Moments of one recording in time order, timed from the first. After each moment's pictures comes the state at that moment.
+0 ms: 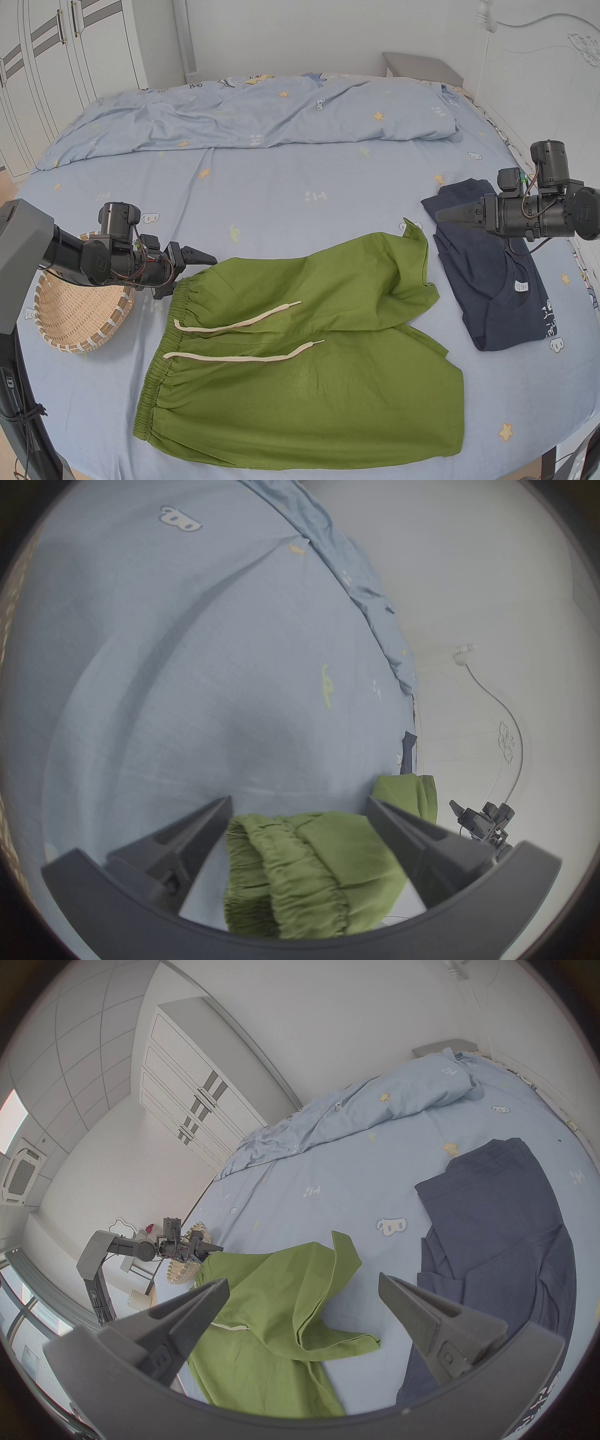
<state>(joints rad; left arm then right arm) -0.02 2.15 -1.31 -0.16 -0.66 -0.58 0.09 1.81 -1.33 0.06 0.62 0.09</state>
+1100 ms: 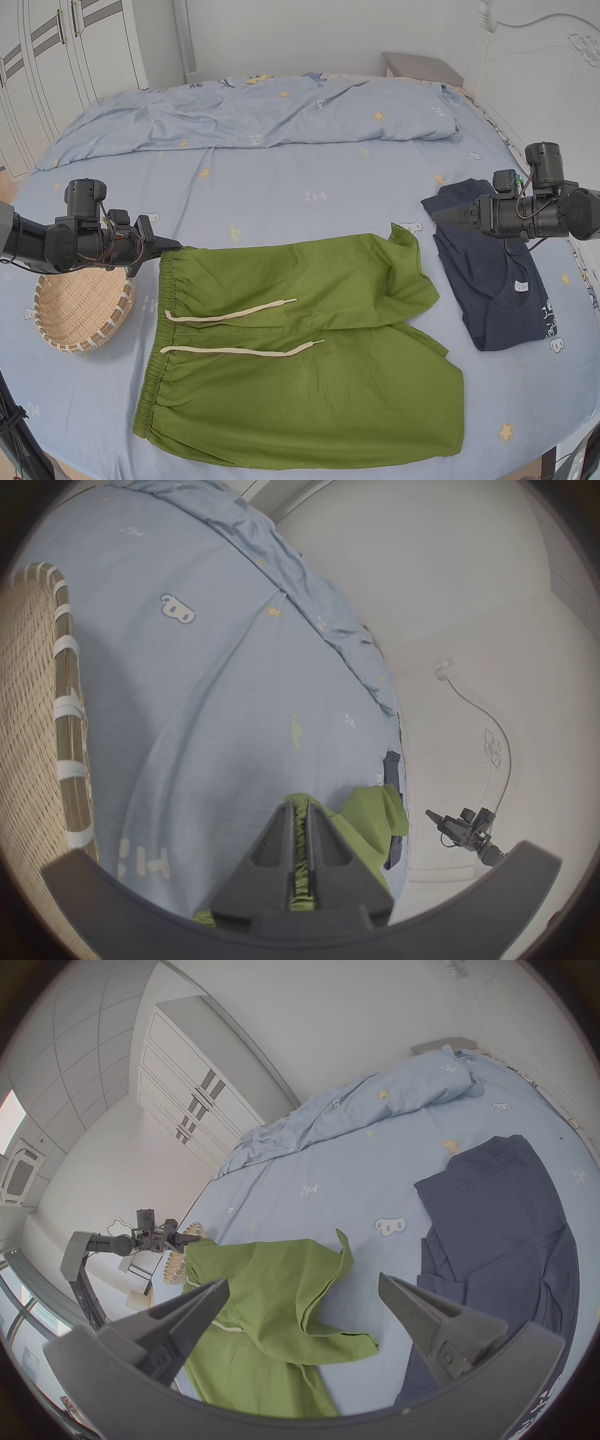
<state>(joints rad) 0.05 1.98 -1.26 -0.18 -0.65 -0.58 0.09 1.84 -1.34 0.04 0.61 0.09</state>
